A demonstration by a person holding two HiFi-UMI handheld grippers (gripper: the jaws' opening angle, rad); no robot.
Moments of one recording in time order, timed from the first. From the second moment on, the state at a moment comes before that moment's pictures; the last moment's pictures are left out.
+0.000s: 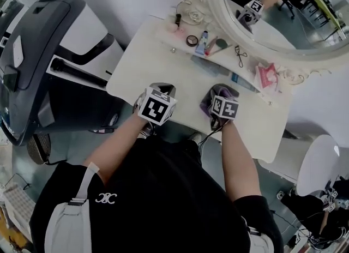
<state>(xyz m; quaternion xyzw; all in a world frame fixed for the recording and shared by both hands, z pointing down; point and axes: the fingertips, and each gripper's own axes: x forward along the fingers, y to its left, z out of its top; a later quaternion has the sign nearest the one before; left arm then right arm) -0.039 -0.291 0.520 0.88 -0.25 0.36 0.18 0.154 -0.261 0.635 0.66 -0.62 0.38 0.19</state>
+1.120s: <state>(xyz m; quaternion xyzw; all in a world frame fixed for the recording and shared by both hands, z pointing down) -0.168 -0.326 0.525 0.84 -0.36 0.34 0.23 -0.023 -0.406 0.629 0.53 -0.74 0.31 0.27</state>
